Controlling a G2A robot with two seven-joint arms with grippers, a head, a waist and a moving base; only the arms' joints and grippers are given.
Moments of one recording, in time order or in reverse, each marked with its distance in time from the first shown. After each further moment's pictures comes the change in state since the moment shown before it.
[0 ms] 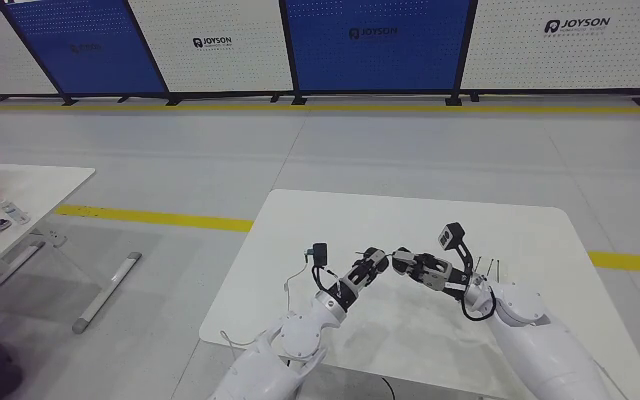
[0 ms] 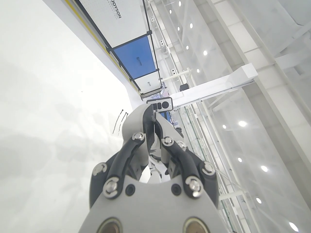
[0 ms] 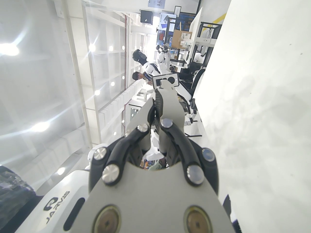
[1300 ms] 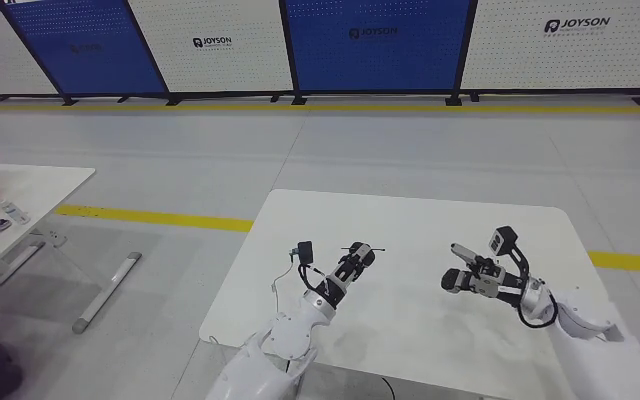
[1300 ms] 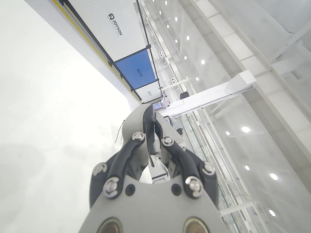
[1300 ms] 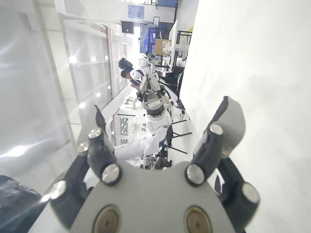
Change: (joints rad) left arm 0.055 0.012 -0.068 -0.056 0.038 -0.005 0.040; right arm -0.133 0.120 0.346 -0.139 -0.213 0.219 0.158
